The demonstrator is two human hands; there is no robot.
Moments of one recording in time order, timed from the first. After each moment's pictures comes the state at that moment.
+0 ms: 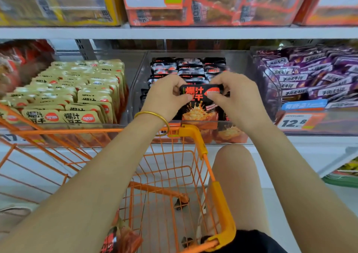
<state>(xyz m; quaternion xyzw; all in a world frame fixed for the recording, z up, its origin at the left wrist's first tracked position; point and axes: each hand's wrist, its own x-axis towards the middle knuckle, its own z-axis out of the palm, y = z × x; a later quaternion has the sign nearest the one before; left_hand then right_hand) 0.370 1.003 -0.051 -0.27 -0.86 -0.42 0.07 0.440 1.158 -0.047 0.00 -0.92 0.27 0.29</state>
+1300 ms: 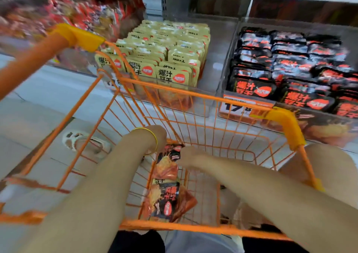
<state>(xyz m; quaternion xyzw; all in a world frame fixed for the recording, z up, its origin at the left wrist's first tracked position) 0.391 0.803 -0.153 -0.10 -0.93 0.06 -0.35 0.408 0.922 -0.226 0.14 -0.91 0.12 -0.36</state>
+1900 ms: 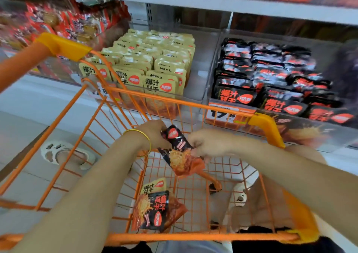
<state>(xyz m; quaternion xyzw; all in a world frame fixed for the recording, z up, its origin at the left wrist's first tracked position) 0.391 0.820 -0.123 -0.08 -0.95 -0.16 -0.25 0.410 0.994 -0.128 0.16 -0.90 0.26 -0.33</state>
